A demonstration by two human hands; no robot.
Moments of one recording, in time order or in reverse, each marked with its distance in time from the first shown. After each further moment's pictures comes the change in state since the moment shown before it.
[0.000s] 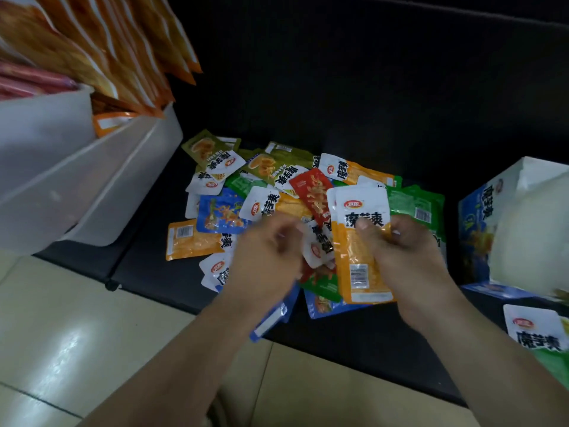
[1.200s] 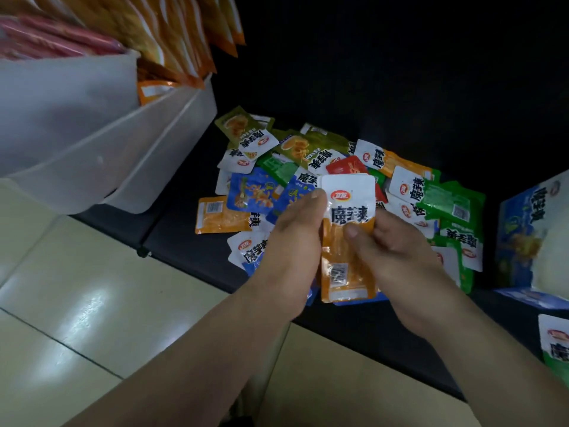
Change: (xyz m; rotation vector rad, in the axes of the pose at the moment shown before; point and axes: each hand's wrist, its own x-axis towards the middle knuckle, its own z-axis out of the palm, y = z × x) left_hand -0.016 0.025 0.002 -0.736 -0.056 -0.380; right_hand -0.024 -0.005 0.031 0.048 -0.401 -0.087
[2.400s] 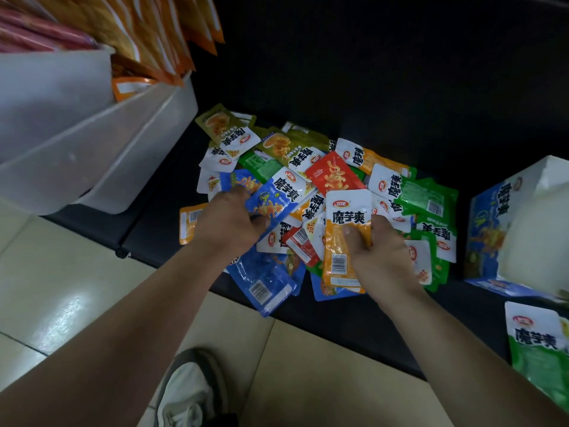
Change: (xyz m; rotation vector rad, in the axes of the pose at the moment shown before) left_hand 0.061 0.001 -0.078 1.202 0.252 0.161; right_hand 0.029 0.052 -0.021 -0.526 0.320 0.022
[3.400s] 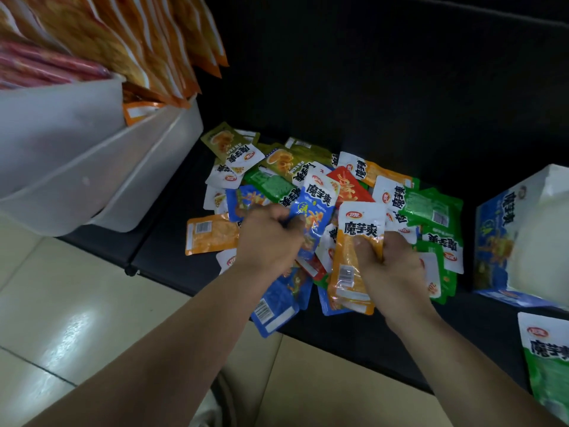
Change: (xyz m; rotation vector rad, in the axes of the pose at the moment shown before) left_hand -0.020 0.047 0.019 -0.501 0.032 -0.002; right_hand -0.009 -0.007 -0.002 0.078 0.111 0.066
